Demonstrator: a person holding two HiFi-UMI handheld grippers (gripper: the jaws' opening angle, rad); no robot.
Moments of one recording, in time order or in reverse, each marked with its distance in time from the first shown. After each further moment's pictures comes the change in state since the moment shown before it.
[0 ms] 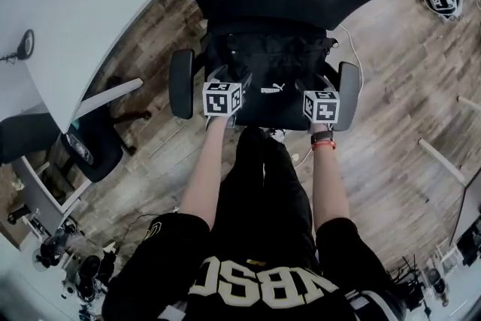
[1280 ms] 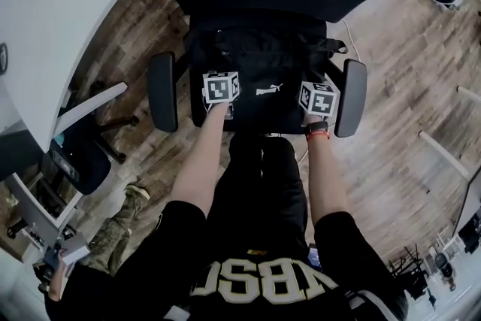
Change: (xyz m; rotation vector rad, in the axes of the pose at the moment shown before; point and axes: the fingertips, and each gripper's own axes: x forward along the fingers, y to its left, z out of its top) left arm 0.110 0.063 -0.069 -0.033 0.121 0.112; right arm 0.085 -0.046 -0.037 0.125 -0.010 -0.099
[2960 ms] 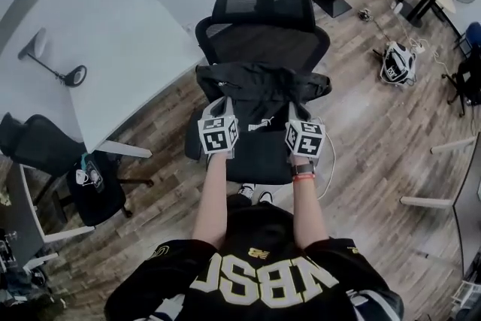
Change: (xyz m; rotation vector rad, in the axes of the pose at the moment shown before) left arm -0.416 -0.138 0.212 0.090 -0.680 0.033; right arm -0.377 0.126 0.221 -0.122 -0.581 0.045
